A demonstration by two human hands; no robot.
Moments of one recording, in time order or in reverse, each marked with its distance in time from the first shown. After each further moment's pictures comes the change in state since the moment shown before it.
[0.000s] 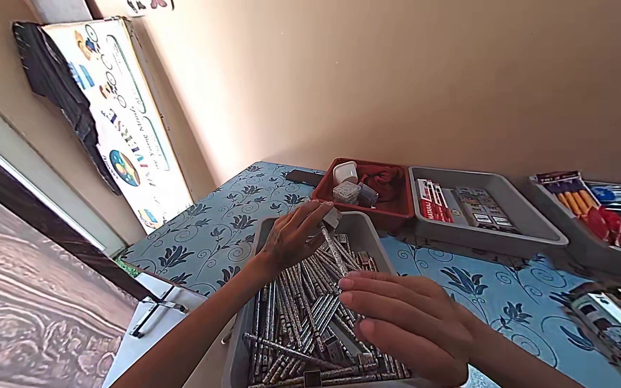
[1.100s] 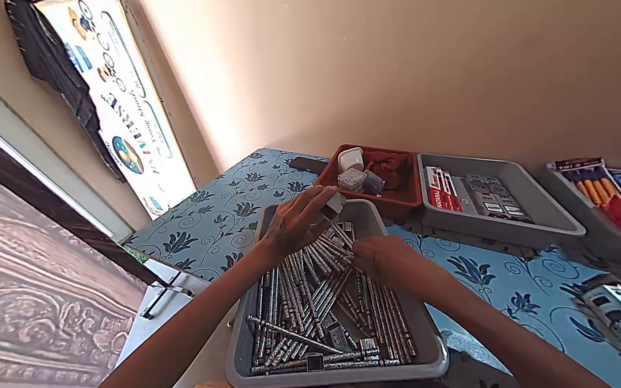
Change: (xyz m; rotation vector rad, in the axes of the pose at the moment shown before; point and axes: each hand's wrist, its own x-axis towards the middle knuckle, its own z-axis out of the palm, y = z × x) left_hand 0.002 0.004 -0.004 -0.025 -0.040 -0.035; right_hand -0.018 0.046 0.019 0.092 -1.298 1.059
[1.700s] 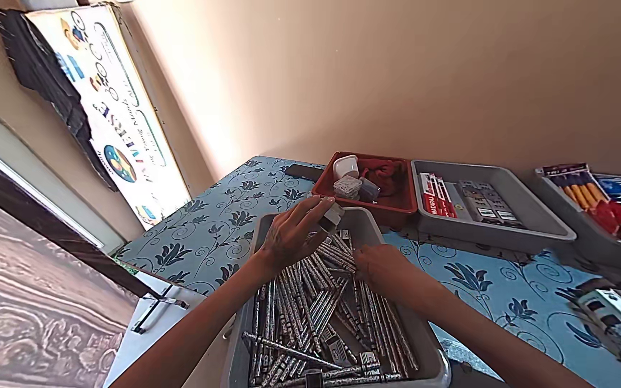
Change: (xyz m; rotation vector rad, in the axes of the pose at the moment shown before) left_hand -0.003 -0.004 0.004 0.005 0.048 0.050; right_hand 0.001 -0.013 -0.002 -0.112 -0.080 0.116
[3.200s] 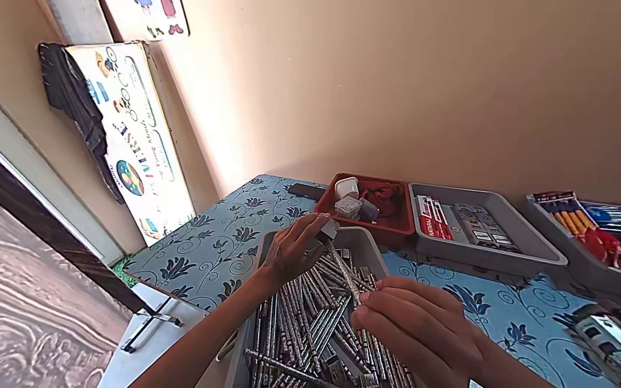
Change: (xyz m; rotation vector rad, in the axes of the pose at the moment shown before) left_hand -0.006 -0.006 0.005 -0.015 0.052 -0.081; right_hand -0.048 -0.007 0.005 -0.204 1.583 -0.874
